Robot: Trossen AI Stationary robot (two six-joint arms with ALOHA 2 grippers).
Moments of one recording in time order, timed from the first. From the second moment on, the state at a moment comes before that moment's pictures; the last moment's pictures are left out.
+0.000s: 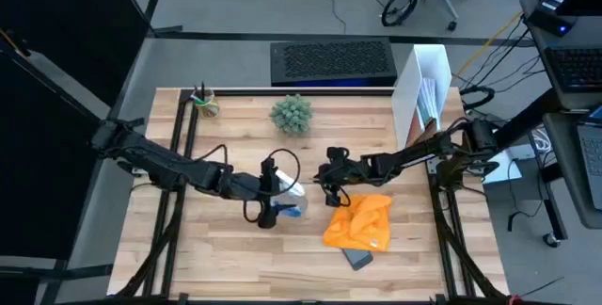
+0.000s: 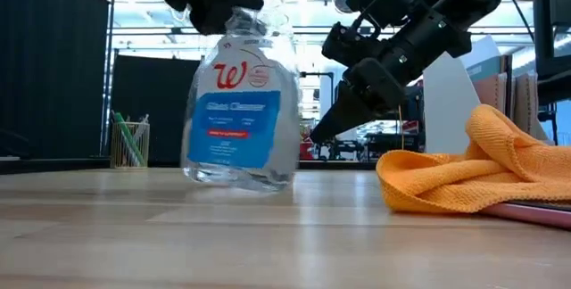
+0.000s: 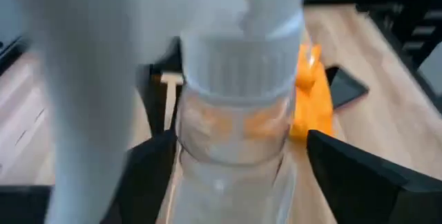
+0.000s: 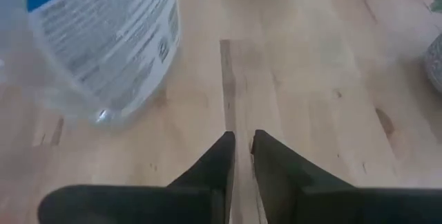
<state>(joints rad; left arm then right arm) -0.30 1.39 0.84 0.01 -0.28 -0.12 0.06 1.69 0.79 0.20 0.16 0.02</state>
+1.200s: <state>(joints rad) -0.26 1.58 0.80 -0.20 -0.69 -0.48 0.19 1.80 0.79 0.36 0.14 0.20</state>
